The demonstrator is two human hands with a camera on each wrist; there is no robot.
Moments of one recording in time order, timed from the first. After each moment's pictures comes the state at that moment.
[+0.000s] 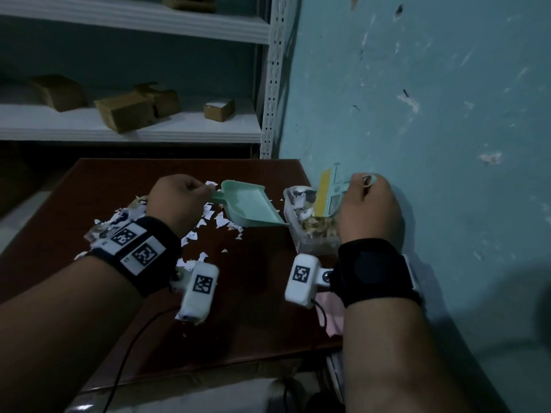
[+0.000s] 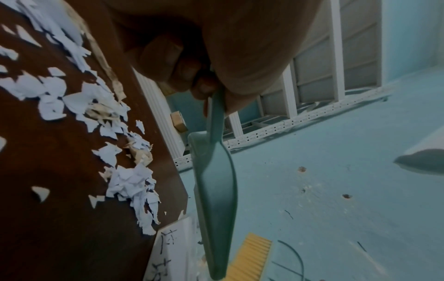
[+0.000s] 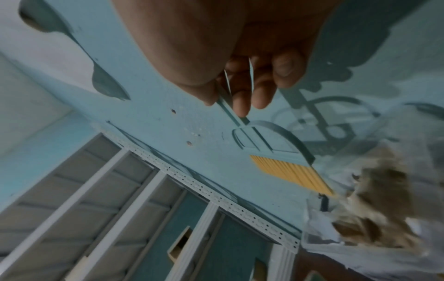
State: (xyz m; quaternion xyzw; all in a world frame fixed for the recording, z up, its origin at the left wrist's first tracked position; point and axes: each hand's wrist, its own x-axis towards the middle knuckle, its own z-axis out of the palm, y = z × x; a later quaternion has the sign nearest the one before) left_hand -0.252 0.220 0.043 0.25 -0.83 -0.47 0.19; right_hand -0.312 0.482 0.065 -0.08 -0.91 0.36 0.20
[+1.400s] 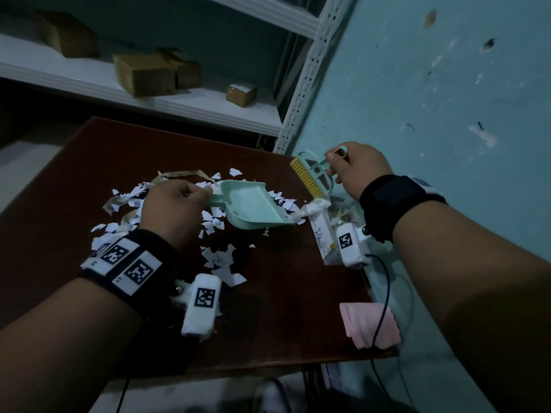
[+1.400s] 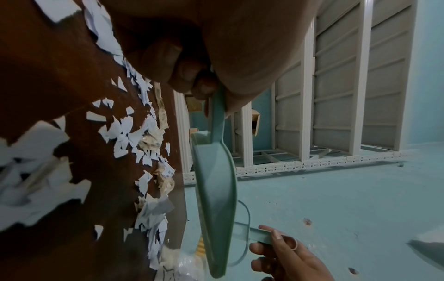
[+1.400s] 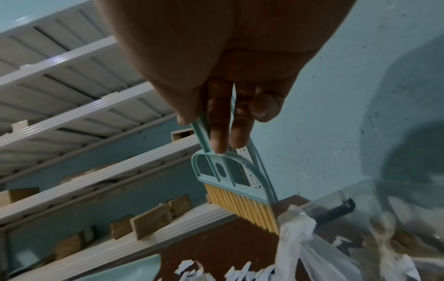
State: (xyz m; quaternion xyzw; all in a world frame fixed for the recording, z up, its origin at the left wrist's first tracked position) left_hand -0.210 0.154 -0.003 0.28 -0.74 -0.57 0.21; right_hand -0.402 0.388 0.088 0.22 -0.96 0.18 0.08
